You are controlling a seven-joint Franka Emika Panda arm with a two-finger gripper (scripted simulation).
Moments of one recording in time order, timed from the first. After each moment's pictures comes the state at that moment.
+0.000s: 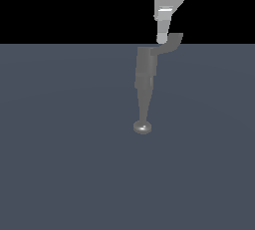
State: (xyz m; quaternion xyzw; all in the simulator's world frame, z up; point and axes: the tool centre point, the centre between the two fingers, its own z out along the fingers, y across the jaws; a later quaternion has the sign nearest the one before) arm -0.129 -0.065 0.301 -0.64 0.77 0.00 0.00
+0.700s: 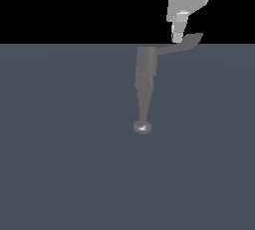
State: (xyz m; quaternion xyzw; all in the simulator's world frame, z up) arm -0.101 -0.103 0.301 -0.64 0.77 0.00 0.00
